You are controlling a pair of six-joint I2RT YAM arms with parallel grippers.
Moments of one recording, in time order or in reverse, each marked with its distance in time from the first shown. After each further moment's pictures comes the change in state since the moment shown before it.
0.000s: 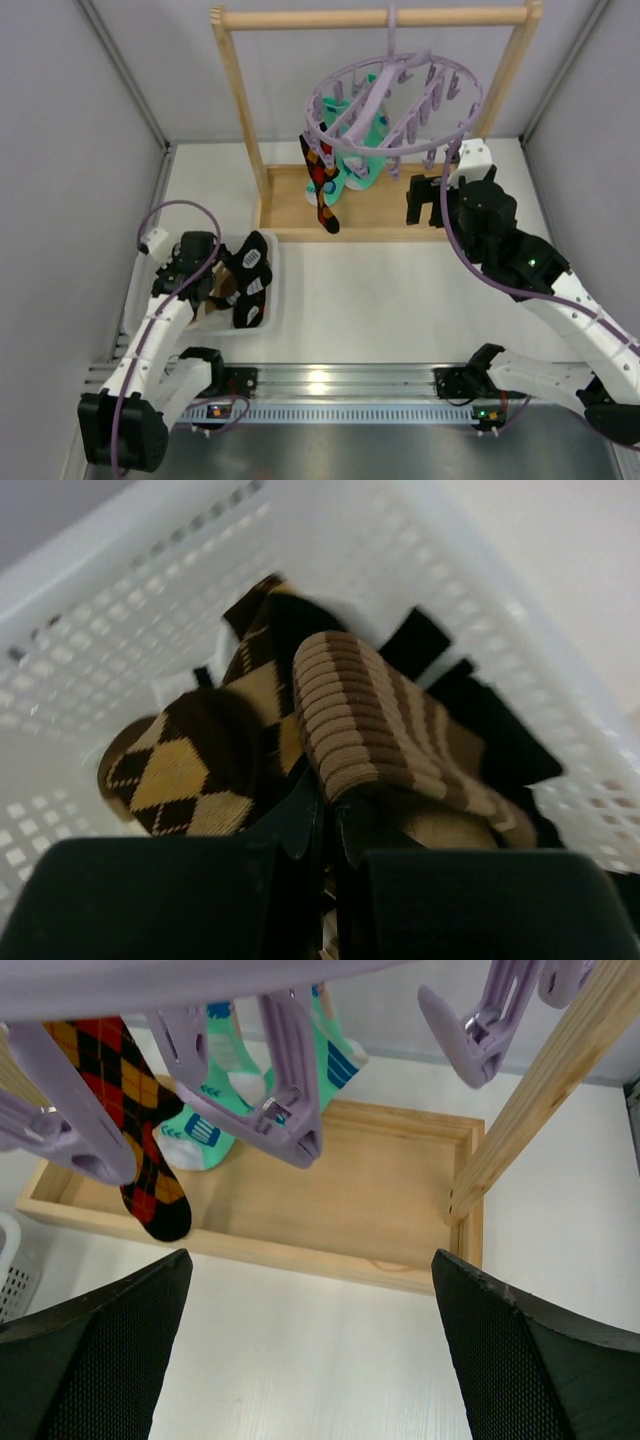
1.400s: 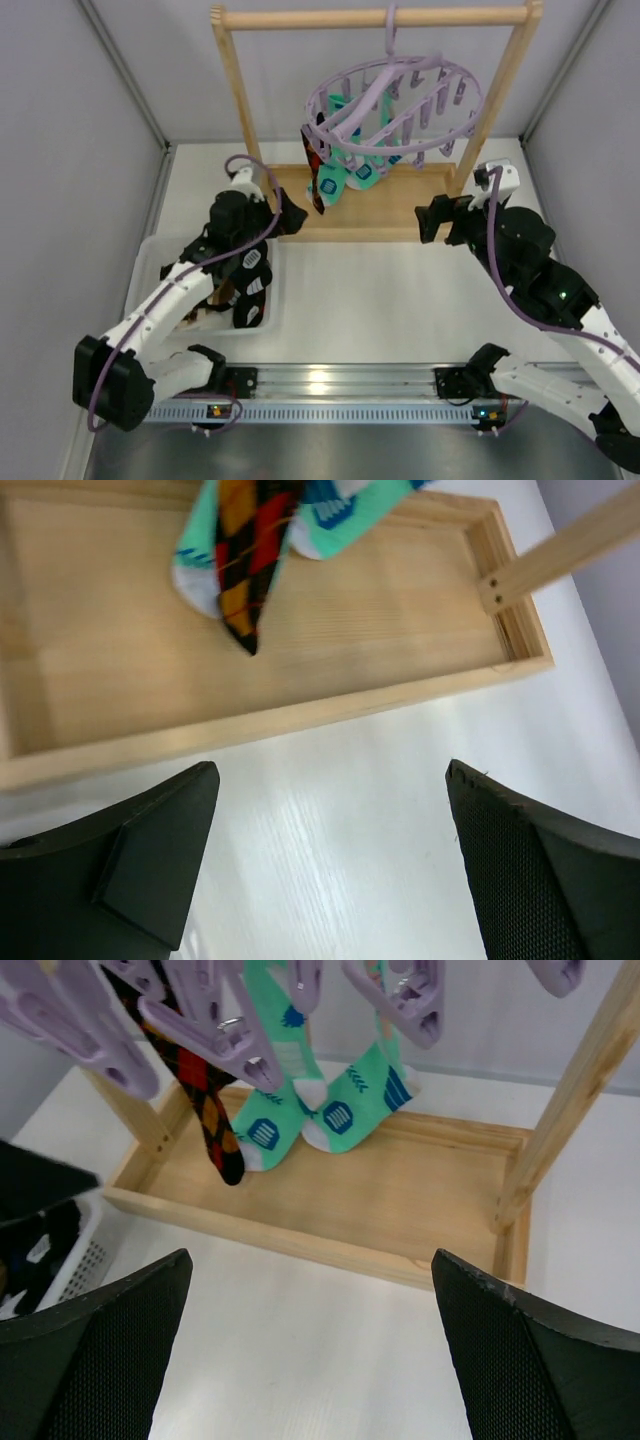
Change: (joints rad) left arm -0.254 0.210 0.182 0.513 0.812 0.278; right arm -0.032 -0.196 -0.131 0.034 -0.144 0.025
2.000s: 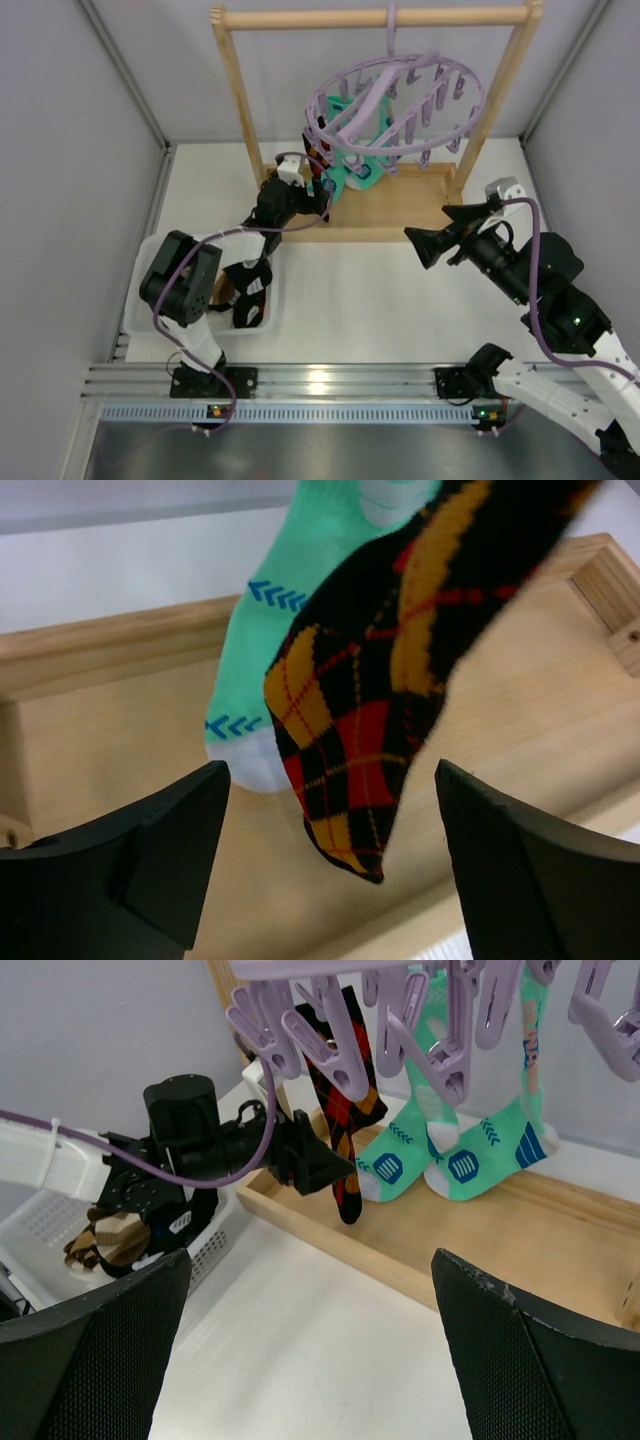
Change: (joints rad) left arm -0.065 0.630 0.093 0.691 -0.033 0.303; right arm -0.001 -0.159 -0.114 0.145 -0.333 -0.003
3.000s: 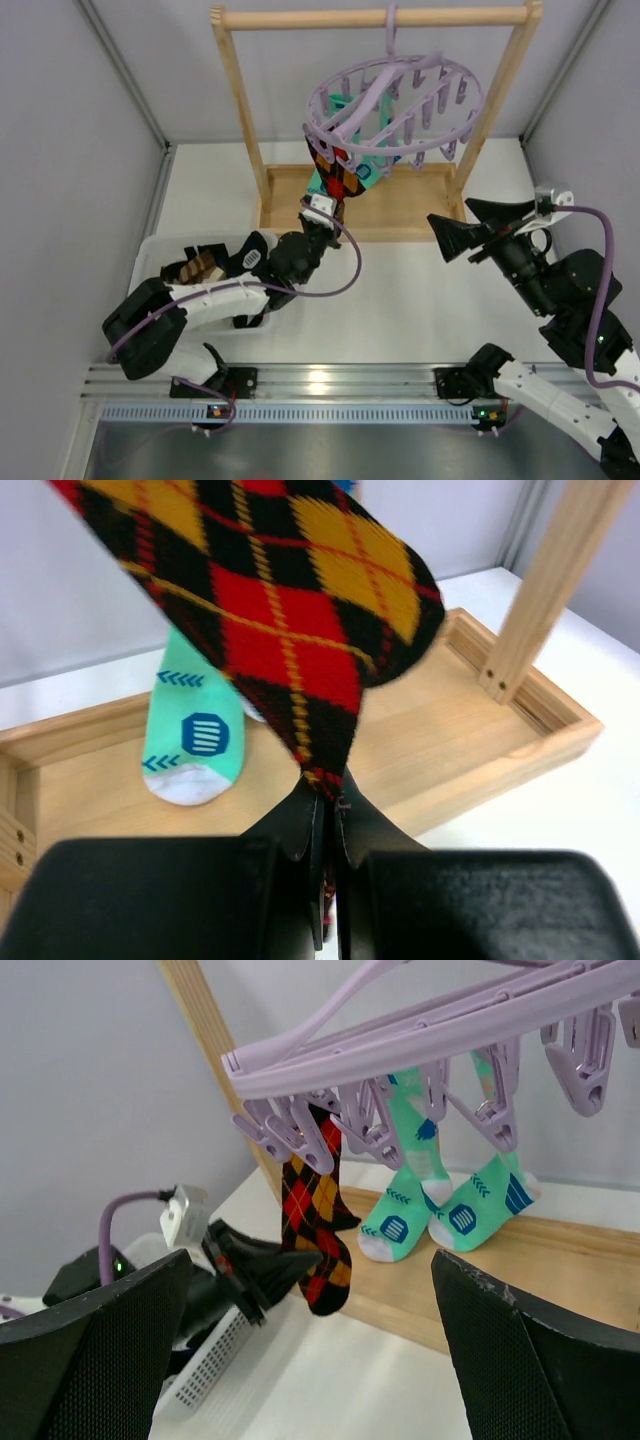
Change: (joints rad) left arm -0.406 -0.305 -0.227 0.205 -0.441 0.198; right arm 0.000 -0.082 0.007 0.065 0.100 0.097
